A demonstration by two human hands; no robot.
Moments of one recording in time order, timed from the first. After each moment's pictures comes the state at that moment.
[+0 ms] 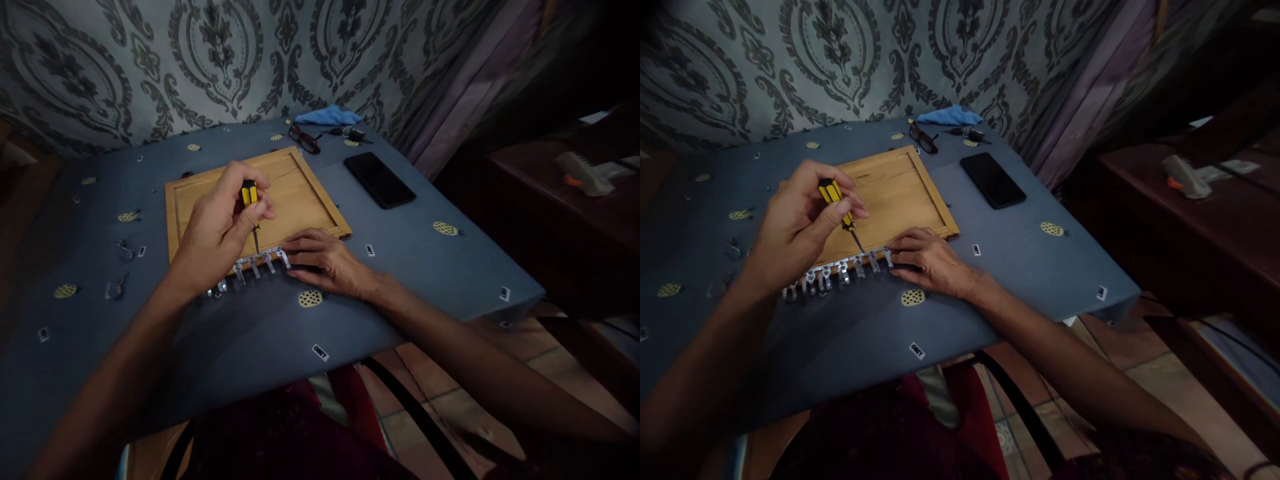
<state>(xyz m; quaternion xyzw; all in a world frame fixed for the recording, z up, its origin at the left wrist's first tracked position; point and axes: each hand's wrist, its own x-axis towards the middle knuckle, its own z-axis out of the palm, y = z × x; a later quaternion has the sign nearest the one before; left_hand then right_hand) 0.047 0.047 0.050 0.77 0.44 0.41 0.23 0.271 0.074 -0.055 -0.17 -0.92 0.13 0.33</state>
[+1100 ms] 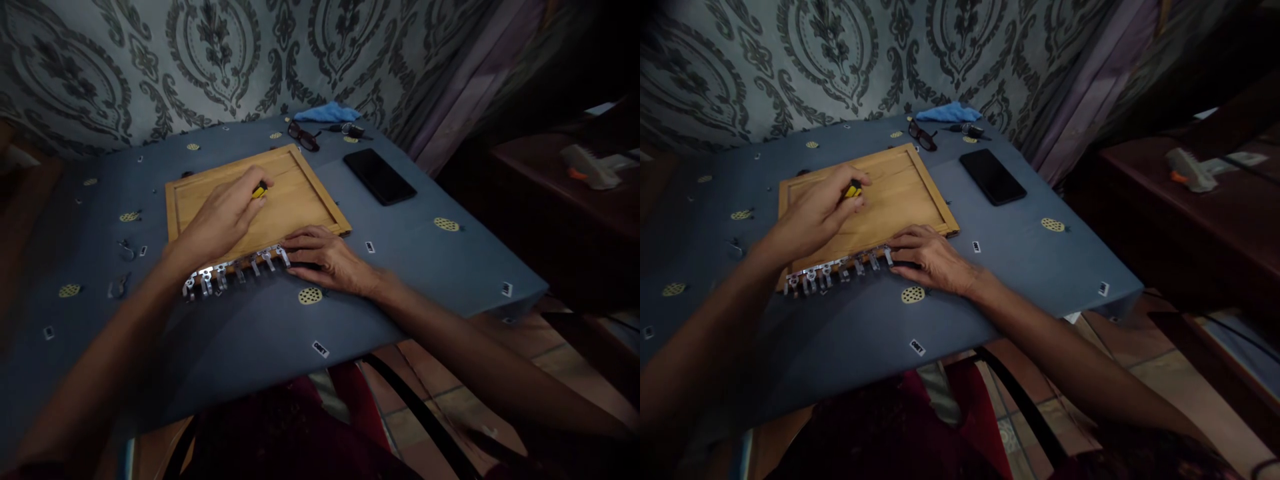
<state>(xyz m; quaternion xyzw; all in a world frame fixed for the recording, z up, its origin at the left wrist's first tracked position) 0.038 0.084 0.040 0.85 0.46 0.22 0.07 0.271 0.074 -0.052 -0.17 -0.92 0.14 0.33</state>
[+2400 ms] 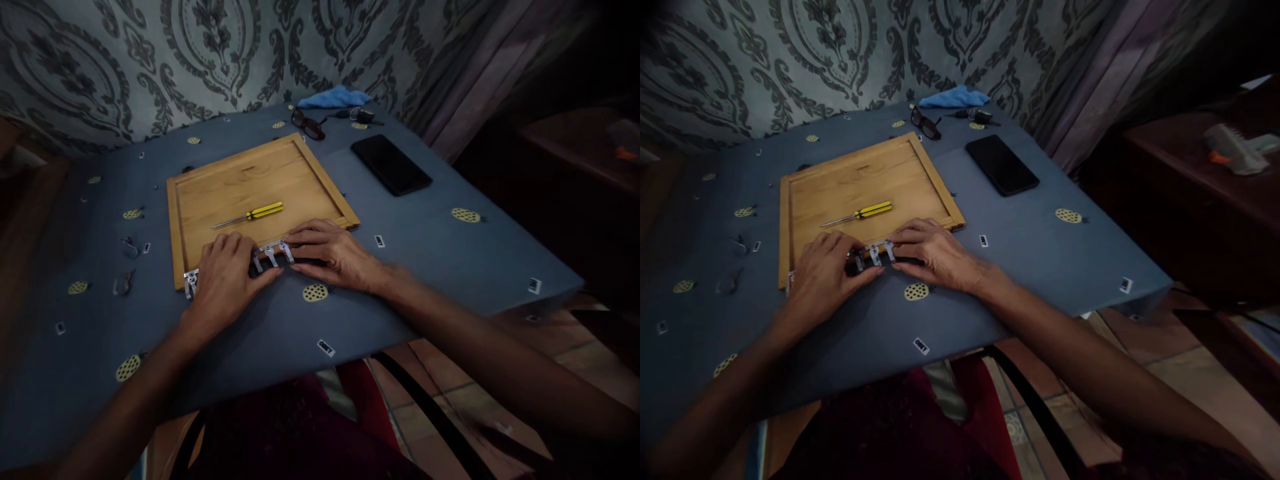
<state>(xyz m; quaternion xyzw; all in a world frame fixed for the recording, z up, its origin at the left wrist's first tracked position) 0.045 0.003 -0.003 0.80 0.60 0.08 -0.03 0.270 0.075 -0.054 -0.15 -0.91 0.12 0.36</state>
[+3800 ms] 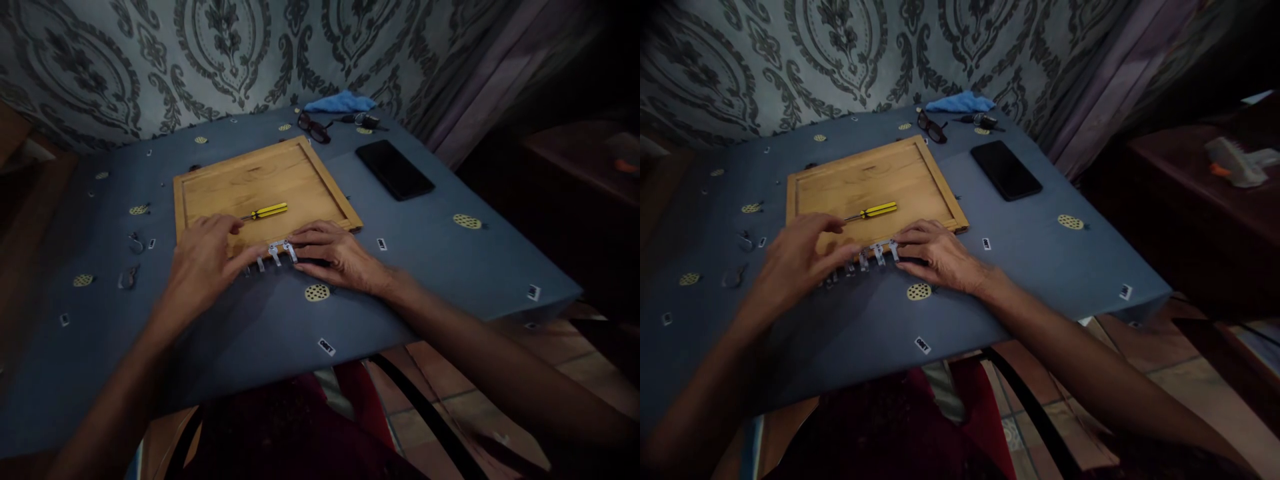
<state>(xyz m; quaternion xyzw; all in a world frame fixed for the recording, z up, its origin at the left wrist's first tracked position) 0.021 0.013 0.024 0.78 0.61 0.17 0.01 0.271 0.073 -0.053 -0.17 -0.92 0.14 0.33</state>
